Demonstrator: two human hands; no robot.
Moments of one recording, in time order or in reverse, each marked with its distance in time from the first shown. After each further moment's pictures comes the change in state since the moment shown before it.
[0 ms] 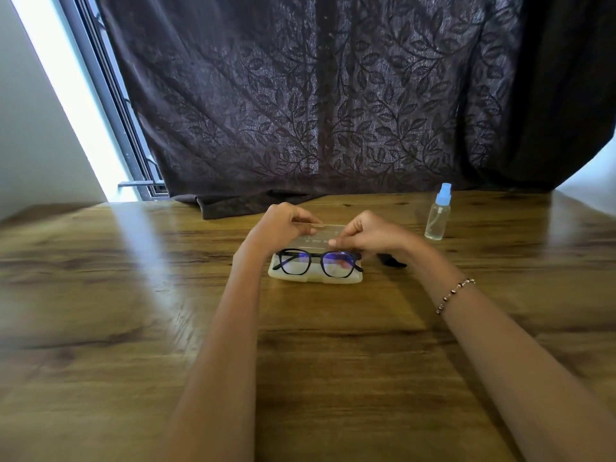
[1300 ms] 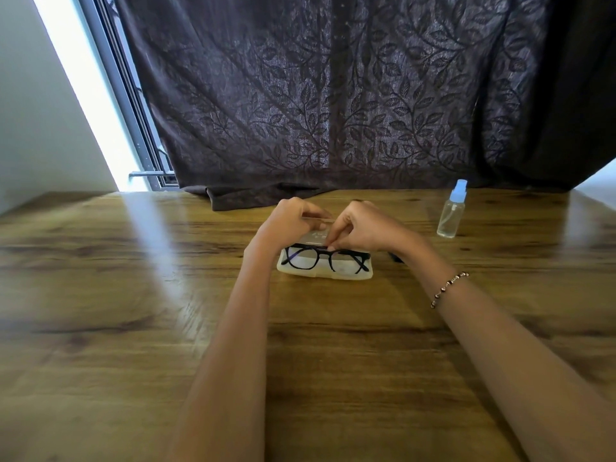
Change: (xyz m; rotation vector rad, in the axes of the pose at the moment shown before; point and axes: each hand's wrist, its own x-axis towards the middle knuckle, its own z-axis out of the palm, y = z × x) left_hand -0.004 0.000 0.002 -0.048 0.026 -0.001; right_hand 0.013 -0.018 0.016 -0.387 0.087 -0.258
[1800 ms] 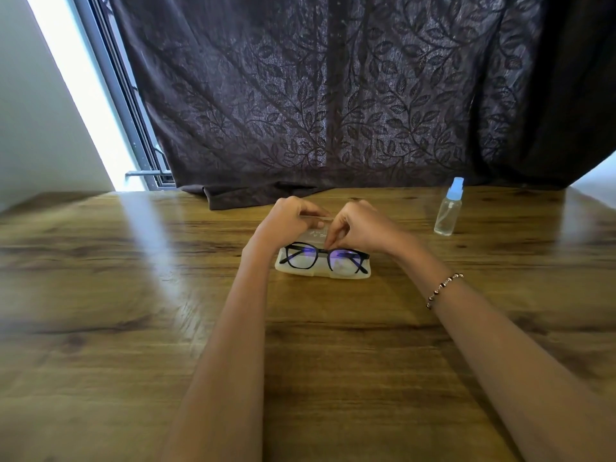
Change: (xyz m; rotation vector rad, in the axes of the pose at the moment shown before) left_hand 0.002 -0.004 0.002 -0.016 0.007 0.019; right_hand 0.003 0.006 0.007 -0.053 0.020 -0.027
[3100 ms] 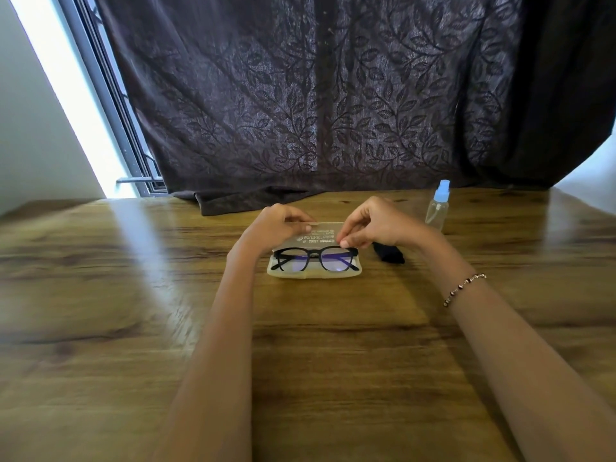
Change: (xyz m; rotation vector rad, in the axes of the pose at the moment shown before) left_hand 0.001 -0.007 -0.005 0.025 -0.067 -0.068; right_hand -0.023 0.024 -0.032 0.365 -0.057 0.105
